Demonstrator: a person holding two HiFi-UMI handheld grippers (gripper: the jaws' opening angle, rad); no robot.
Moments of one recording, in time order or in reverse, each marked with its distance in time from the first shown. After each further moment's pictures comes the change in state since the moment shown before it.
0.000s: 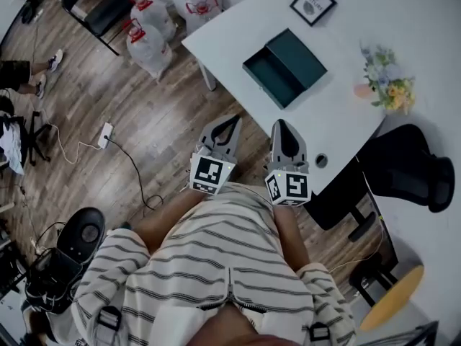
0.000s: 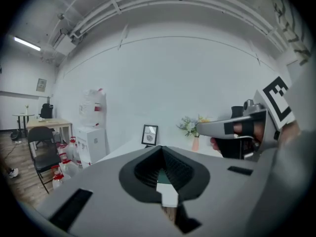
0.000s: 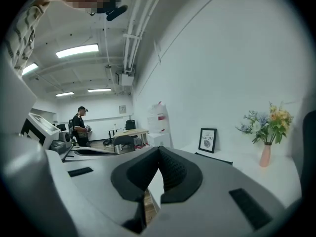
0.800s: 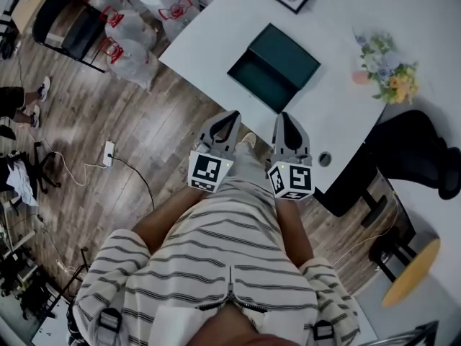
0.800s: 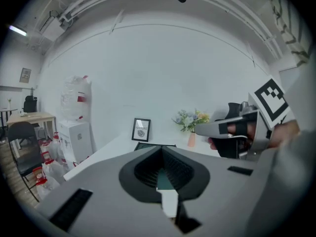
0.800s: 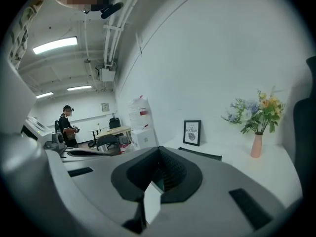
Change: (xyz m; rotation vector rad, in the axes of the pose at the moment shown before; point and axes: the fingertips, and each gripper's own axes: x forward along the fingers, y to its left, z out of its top) left arm 0.088 0.013 -0.012 0.005 0.074 -0.162; right arm 0.052 -0.073 -0.020 0.100 0.054 -0.183
